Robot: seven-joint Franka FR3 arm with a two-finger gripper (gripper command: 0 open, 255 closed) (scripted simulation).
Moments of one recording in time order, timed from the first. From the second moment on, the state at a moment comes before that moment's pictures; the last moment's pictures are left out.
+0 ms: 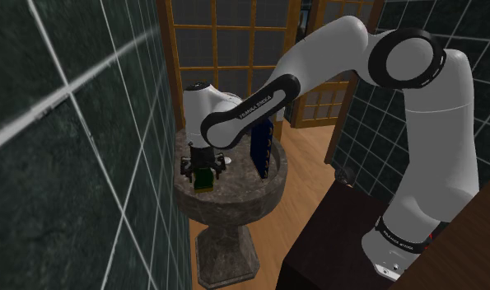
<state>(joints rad) 0.11 0.44 0.35 -1.82 -0.20 2.25 1.20</state>
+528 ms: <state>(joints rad) 0.13 0.51 0.33 -1.82 -0.23 2.32 1.22</state>
